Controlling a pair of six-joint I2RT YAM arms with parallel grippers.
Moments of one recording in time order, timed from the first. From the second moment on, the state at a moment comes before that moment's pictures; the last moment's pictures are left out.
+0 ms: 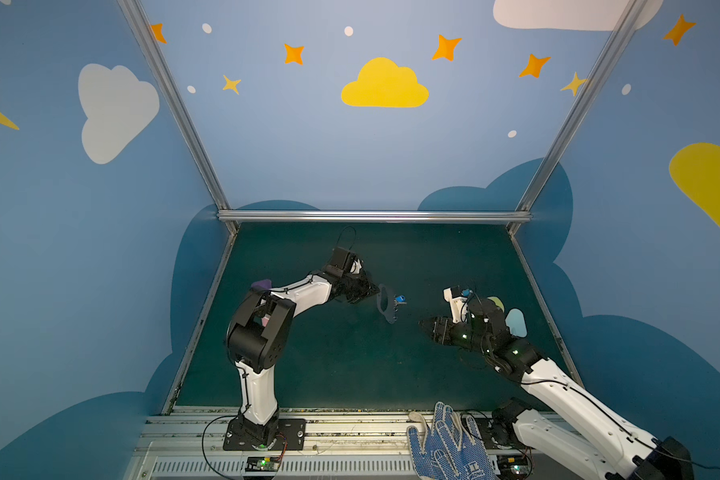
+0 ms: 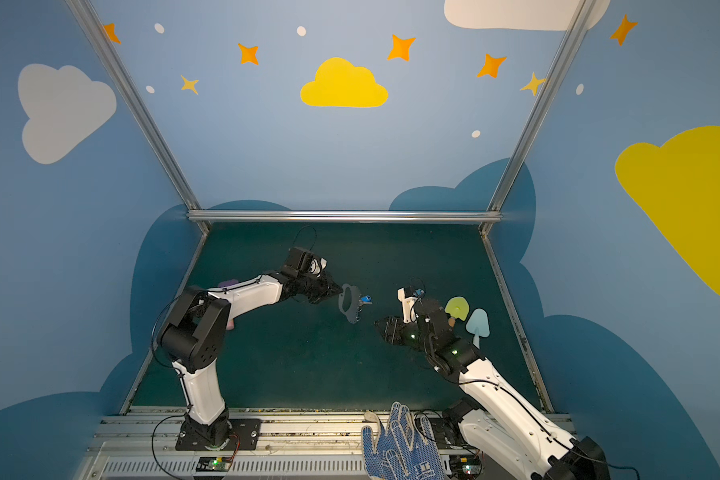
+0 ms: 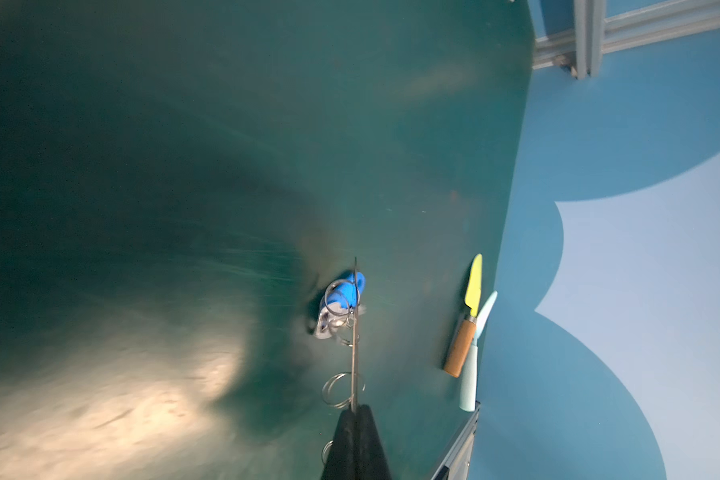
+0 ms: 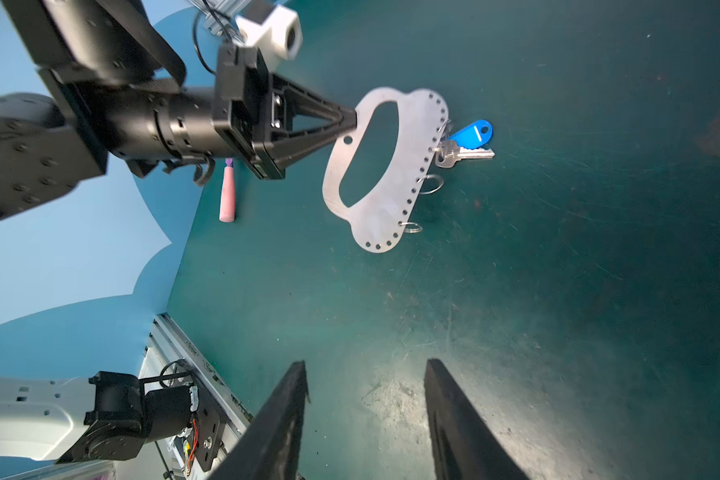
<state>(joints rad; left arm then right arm) -0.45 1.90 1.18 -0.11 0.55 -0.90 0.57 0.86 0.56 -0.29 -0.28 0.63</state>
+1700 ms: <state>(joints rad) -0.26 1.30 0.89 -0.46 -0.44 -0.50 0.42 1.04 0.61 -0.25 0.51 0.26</state>
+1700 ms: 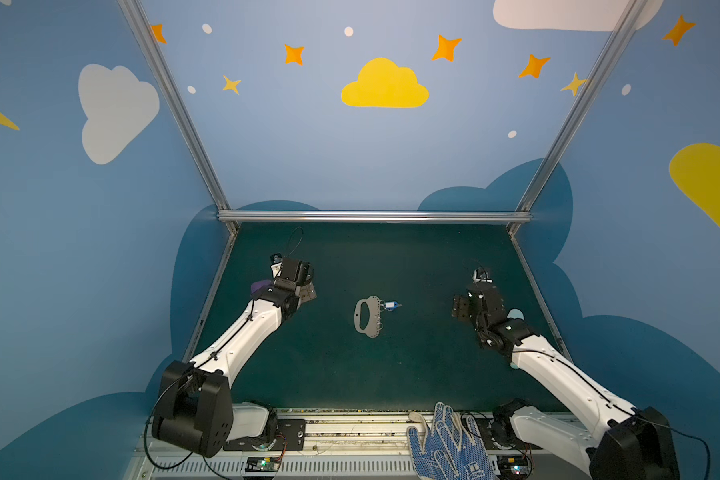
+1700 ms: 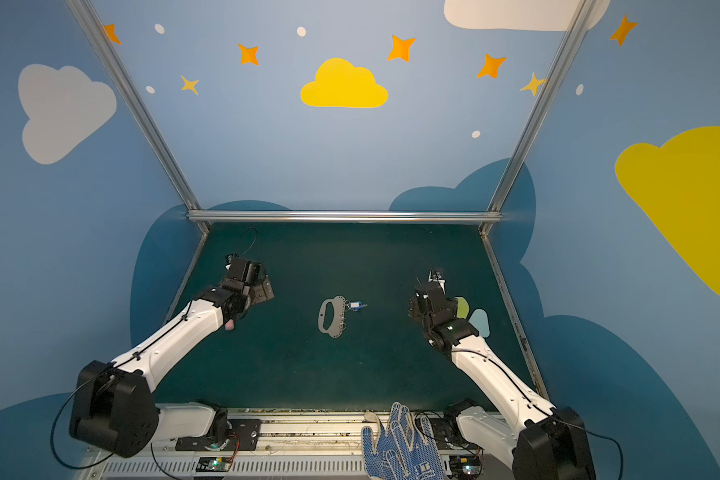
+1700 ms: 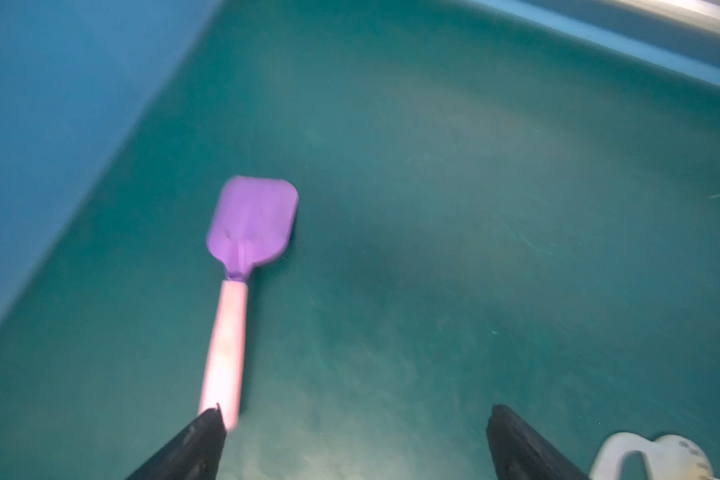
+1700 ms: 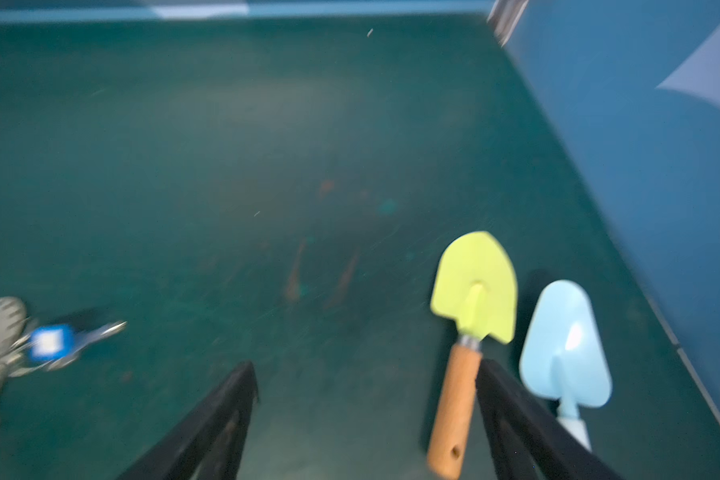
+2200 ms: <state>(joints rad) -0.07 1.41 0.54 0.19 -0.36 -0.22 0.21 1.32 0.39 0.38 0.53 0.04</state>
